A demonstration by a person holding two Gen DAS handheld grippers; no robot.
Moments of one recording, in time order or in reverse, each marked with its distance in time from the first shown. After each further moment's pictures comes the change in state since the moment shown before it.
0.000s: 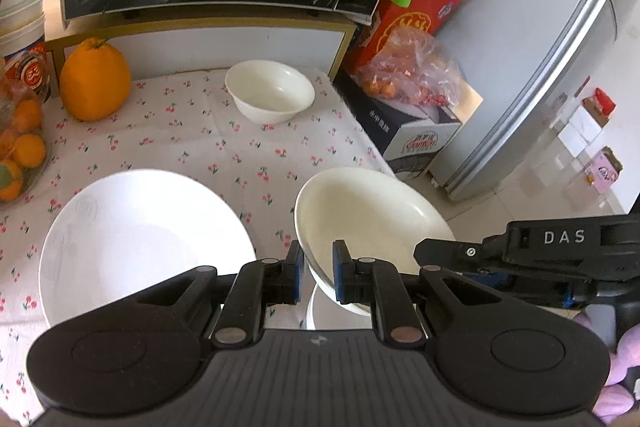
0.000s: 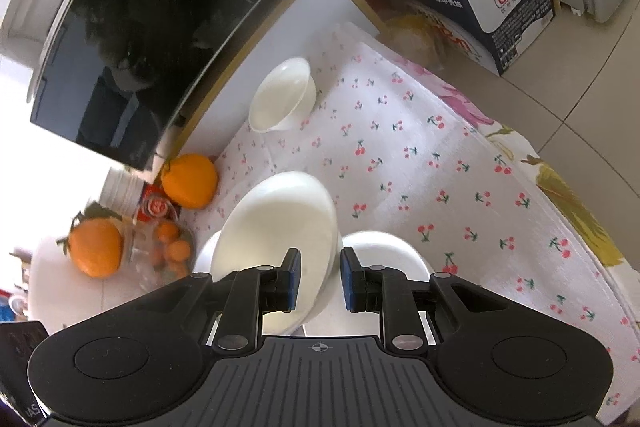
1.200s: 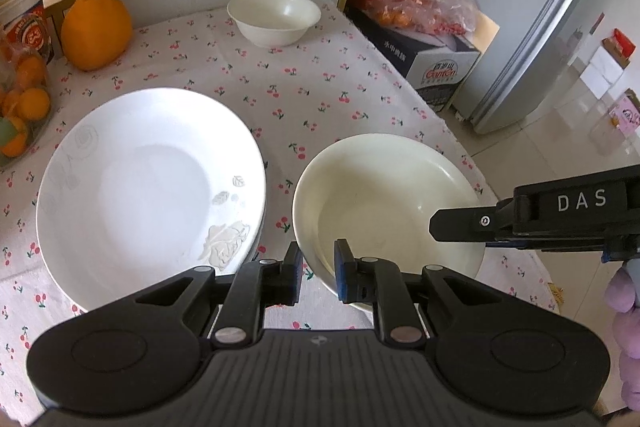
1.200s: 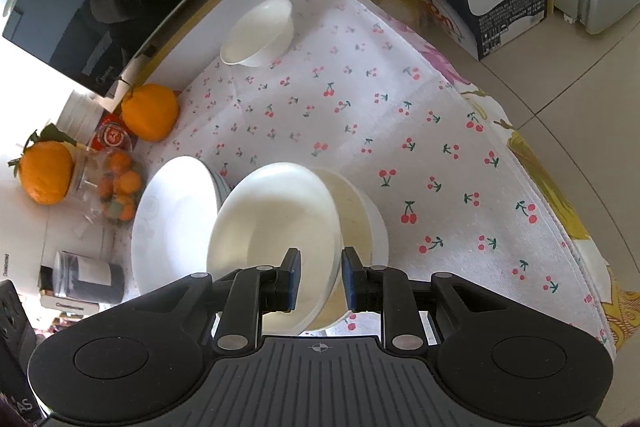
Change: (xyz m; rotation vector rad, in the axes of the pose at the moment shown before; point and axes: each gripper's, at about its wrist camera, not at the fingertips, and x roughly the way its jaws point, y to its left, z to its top) left arm 0.020 -0.008 -0.037 0.077 0.142 0.084; right arm 0.012 -0.001 -0.028 -0.130 0.103 -0.145
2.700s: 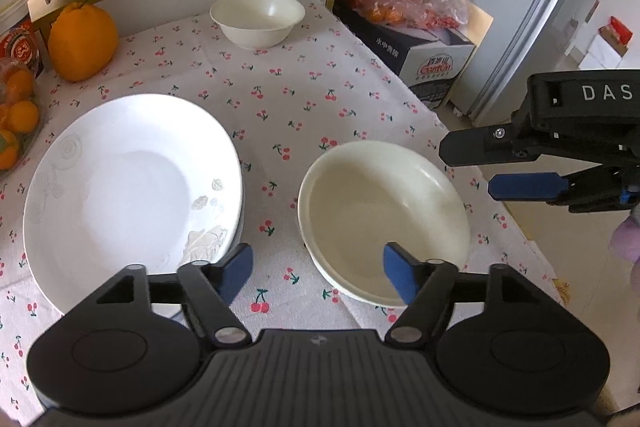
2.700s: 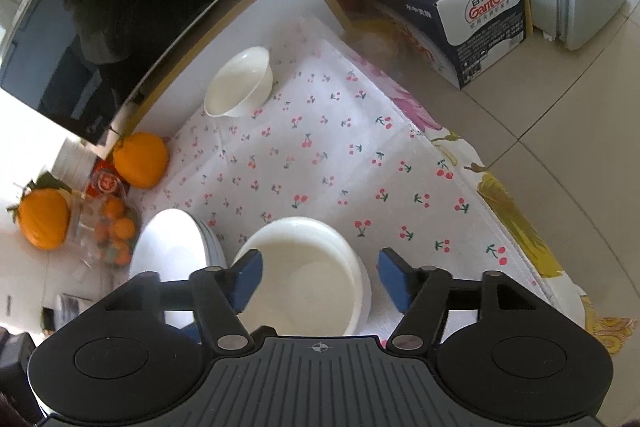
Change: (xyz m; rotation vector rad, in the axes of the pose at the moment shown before) left arm 0.004 -0.015 0.000 0.036 -0.017 0.018; right arm -0.016 -0.017 0.021 0.057 -0.096 -0.001
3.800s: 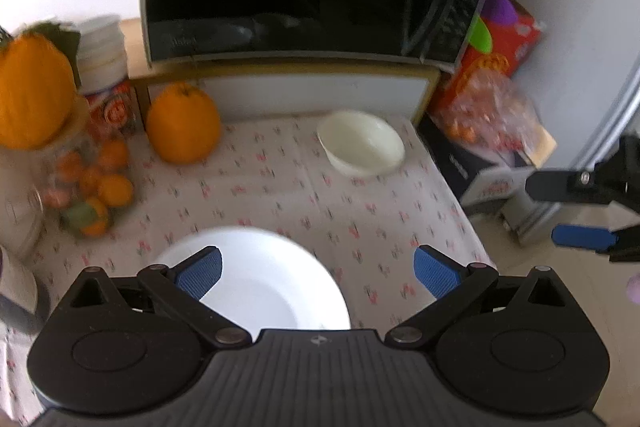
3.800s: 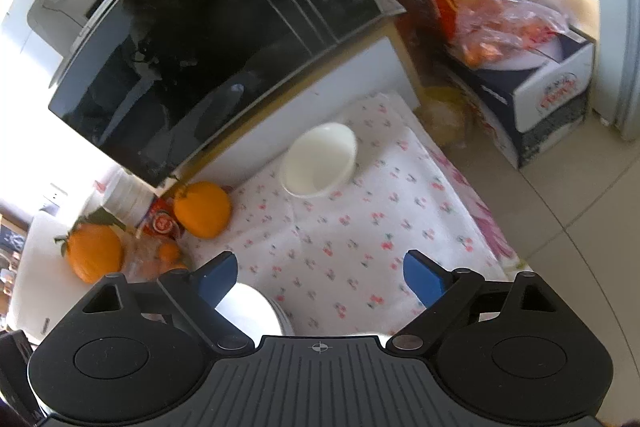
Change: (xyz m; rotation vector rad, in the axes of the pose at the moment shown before) left arm -0.045 0.056 0.070 -0.204 -0.202 0.138; right arm -0.013 0.069 0.080 -0.142 -0.080 0.096
